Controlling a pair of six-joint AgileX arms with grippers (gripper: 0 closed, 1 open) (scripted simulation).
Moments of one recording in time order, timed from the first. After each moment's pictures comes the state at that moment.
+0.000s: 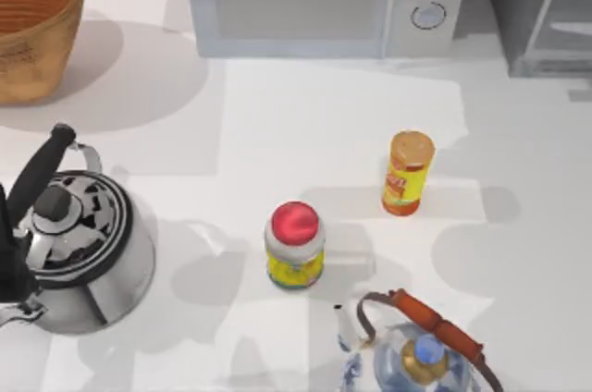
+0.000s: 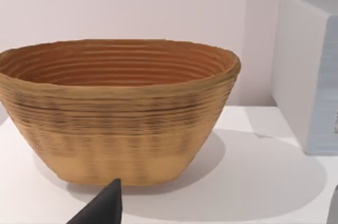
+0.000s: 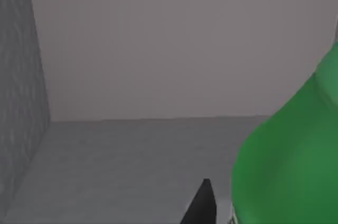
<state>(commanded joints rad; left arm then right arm) 0.00 0.00 0.00 0.00 0.00 0.00 -0.27 1.86 0.85 0.97 -0.19 0.01</state>
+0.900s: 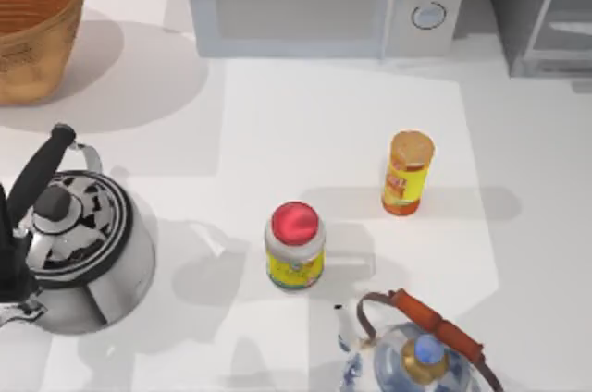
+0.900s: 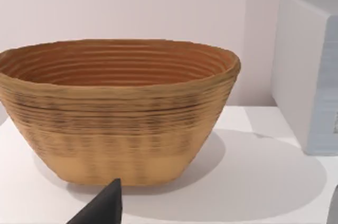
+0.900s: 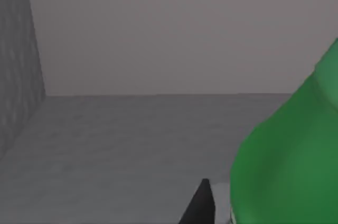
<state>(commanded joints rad) 0.00 0.00 0.00 0.00 0.00 0.00 -0.27 2.14 1.00 1.10 -0.25 0.02</state>
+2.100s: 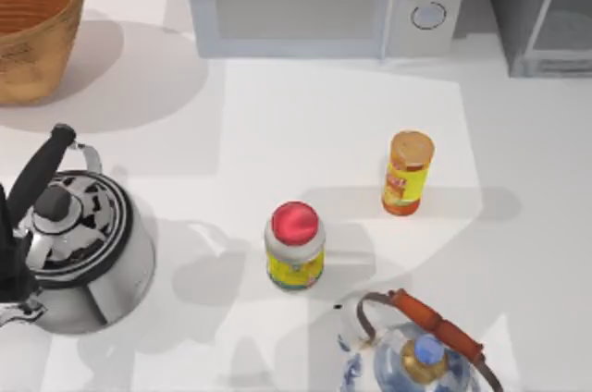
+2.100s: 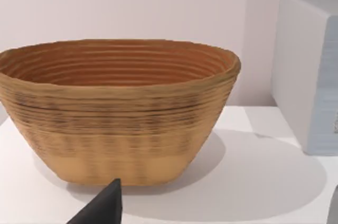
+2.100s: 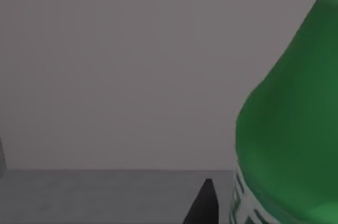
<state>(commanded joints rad) 0.00 0.00 0.00 0.00 0.00 0.00 -0.23 2.38 1.49 0.88 -0.20 0.01</state>
